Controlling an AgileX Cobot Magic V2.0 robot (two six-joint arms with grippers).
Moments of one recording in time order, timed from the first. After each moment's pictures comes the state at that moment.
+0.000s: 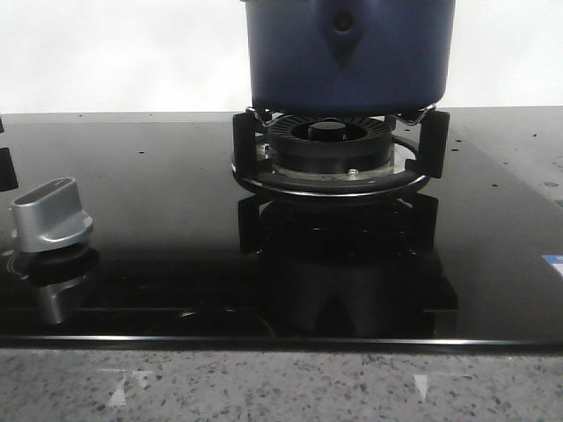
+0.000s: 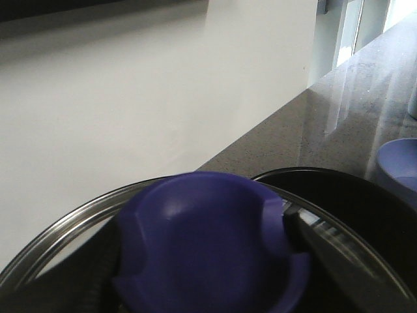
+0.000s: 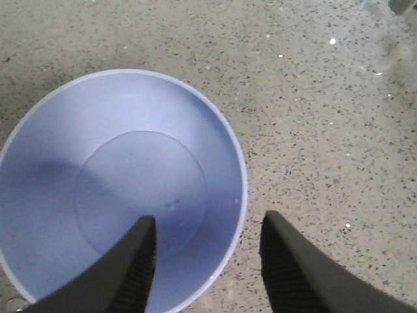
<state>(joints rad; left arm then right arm) -0.18 1.48 -1.36 -1.38 0.75 1.52 -0.23 1.13 -1.14 -0.21 1.06 0.40</state>
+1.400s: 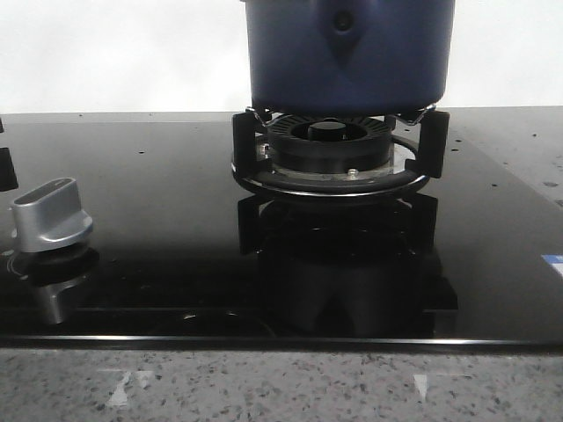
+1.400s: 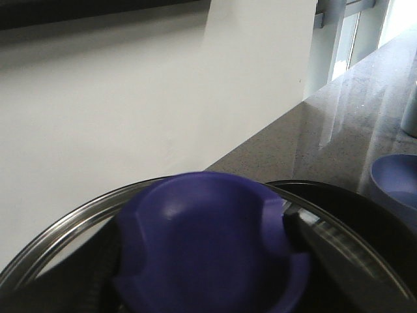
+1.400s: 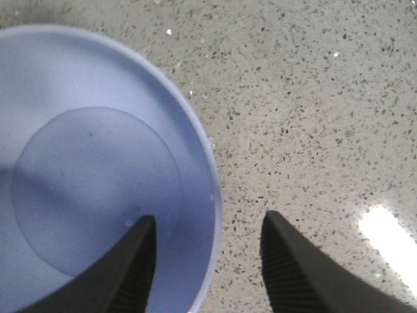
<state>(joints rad) -0.18 1.48 -1.36 -1.42 0.75 1.52 -0.36 1.26 -1.09 -0.08 1.05 0.40</state>
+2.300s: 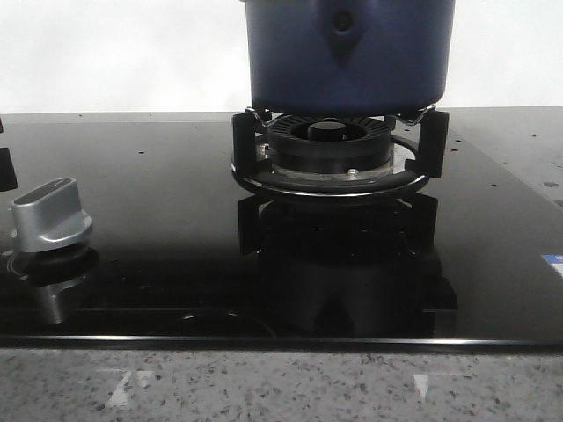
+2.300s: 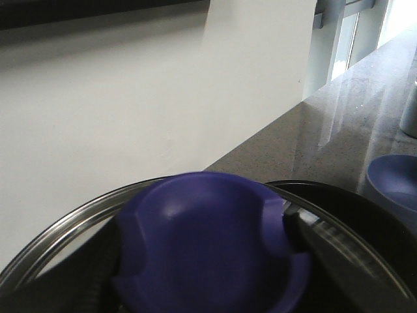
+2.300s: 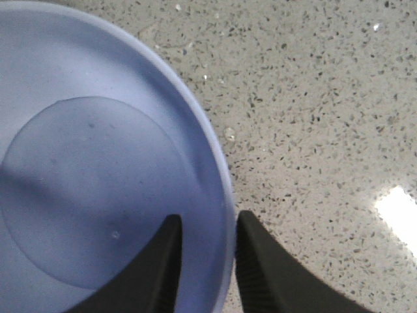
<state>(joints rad) -0.18 1.48 -1.36 -1.42 0.75 1.52 -0.37 1.30 -1.05 -0.03 1.00 0.41</state>
